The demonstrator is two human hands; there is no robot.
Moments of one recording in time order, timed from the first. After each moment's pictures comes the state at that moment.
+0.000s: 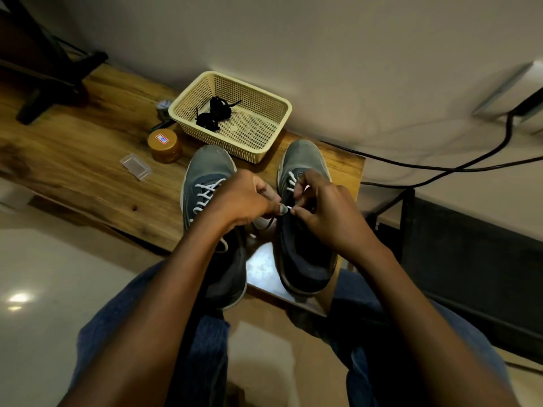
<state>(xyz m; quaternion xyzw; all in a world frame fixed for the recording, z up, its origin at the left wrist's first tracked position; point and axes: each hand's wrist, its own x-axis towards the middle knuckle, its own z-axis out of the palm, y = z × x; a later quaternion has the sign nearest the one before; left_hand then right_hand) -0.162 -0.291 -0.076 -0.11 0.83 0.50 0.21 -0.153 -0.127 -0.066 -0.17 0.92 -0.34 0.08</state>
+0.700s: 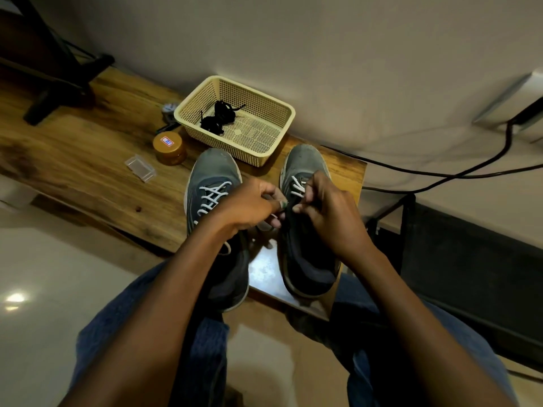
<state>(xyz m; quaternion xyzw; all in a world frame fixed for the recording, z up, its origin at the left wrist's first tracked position) -0.161 -0.288 -0.080 -0.10 0.77 0.58 0.24 -0.157 -0.125 -0.079 -0.15 0.91 -0.37 0.03</state>
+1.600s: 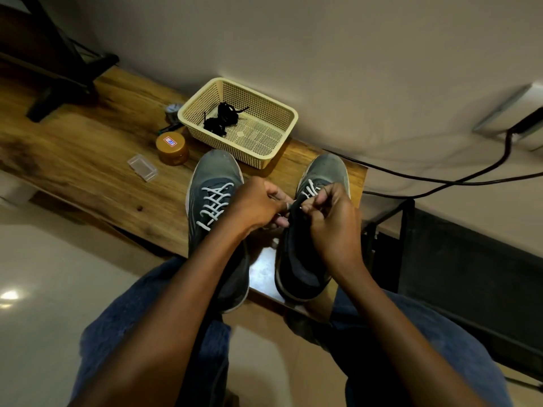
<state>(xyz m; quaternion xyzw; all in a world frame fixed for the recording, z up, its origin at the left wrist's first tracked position) -0.164 -0.275 -0.080 -0.15 0.76 0.59 0.20 -0.141 -0.141 -0.088 0.02 0.87 -0.49 -0.05</state>
